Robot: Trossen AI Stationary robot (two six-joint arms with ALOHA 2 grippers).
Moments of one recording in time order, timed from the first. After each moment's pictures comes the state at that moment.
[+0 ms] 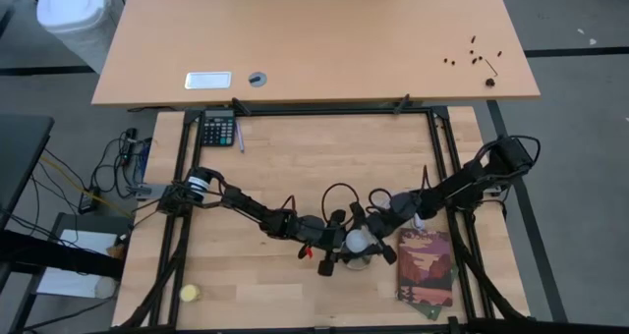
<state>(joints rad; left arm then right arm) -0.27 2.15 1.16 0.73 0.00 0.02 0.29 1.58 0.41 1.04 -0.25 0.11</state>
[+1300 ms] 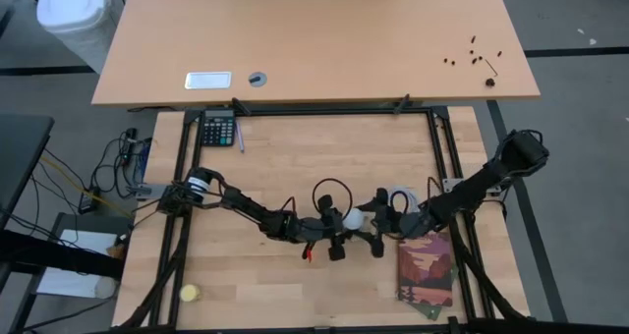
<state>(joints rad) -0.27 2.15 1.16 0.71 -0.48 -0.06 0.50 1.42 0.42 0.62 0.64 0.29</state>
